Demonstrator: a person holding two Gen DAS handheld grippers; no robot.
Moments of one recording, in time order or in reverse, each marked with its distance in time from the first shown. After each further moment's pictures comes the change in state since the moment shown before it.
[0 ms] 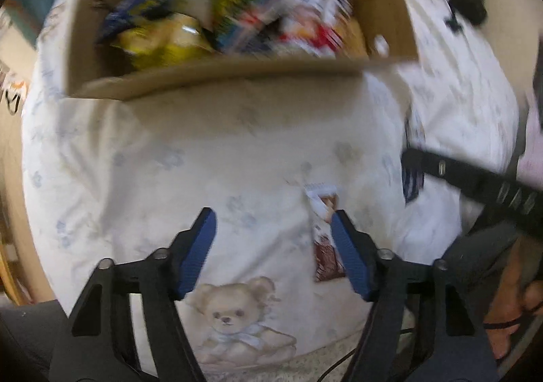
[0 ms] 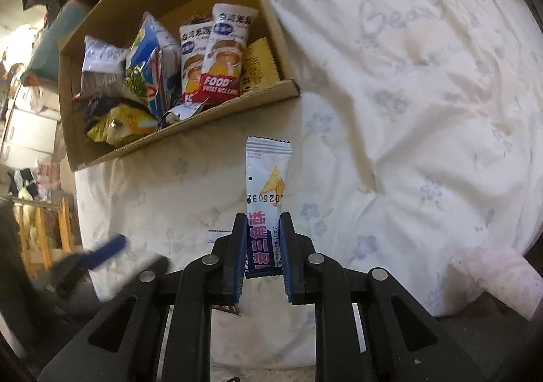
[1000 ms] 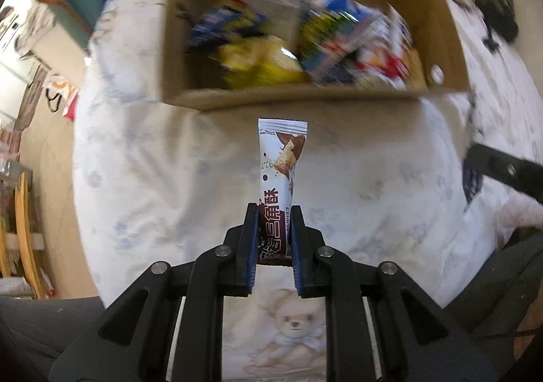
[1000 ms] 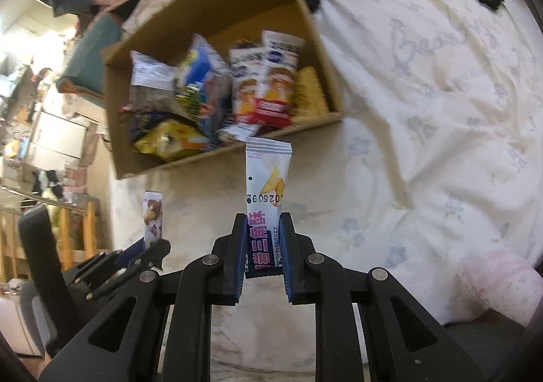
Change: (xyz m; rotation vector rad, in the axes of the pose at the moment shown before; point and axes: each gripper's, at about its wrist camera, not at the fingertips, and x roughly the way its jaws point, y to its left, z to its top) left arm -0.034 0.044 0.005 -0.091 -0.093 0.176; right arm -0.029 0.024 0.011 -0.043 -0.081 0.140
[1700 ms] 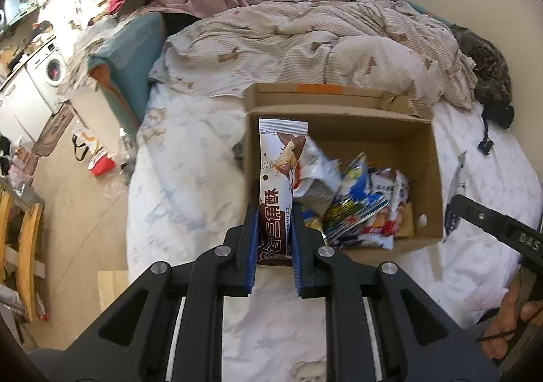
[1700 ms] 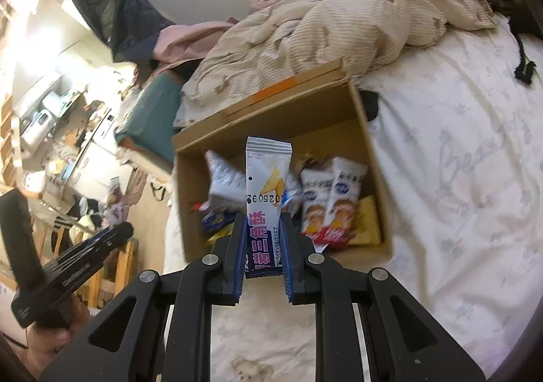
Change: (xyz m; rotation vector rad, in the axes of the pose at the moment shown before) left arm -0.099 0.050 0.087 -0.063 -0.358 0.019; right arm -0.039 0.026 0.070 -0.077 -0.273 0.176
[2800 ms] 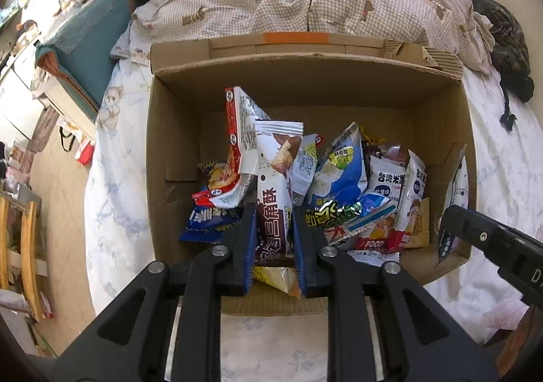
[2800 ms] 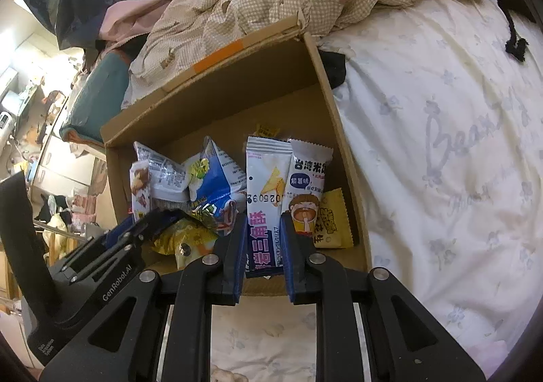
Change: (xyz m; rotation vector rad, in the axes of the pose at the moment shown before) left arm 0.104 -0.056 0.000 0.029 0.152 0.022; right arm 0.057 -0.029 0.013 0.070 0.145 -0.153
